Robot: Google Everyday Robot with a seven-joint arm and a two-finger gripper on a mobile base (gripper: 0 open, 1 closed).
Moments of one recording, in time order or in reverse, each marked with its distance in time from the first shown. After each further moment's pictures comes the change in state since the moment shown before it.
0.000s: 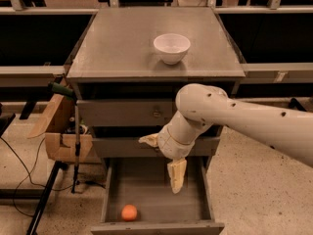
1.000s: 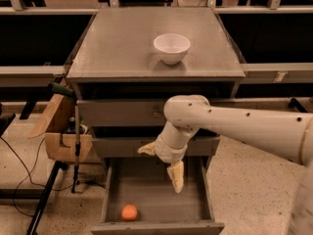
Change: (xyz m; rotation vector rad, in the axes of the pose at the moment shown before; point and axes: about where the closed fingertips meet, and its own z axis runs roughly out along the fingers) arm 0.040 0.000 0.059 -0.119 0.041 -0.105
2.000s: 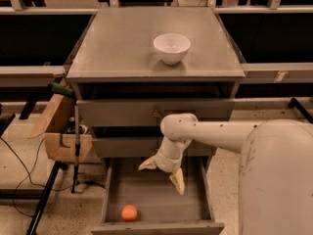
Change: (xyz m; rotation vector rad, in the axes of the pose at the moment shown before) arm 0.069 0.002 0.111 -0.116 -0.047 -0.282
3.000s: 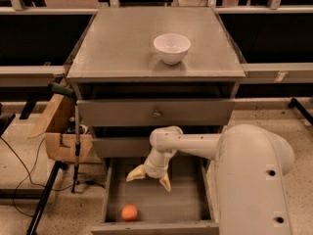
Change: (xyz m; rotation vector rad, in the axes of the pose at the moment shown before) arm 0.031 -0.046 0.087 0.050 0.001 -0.411
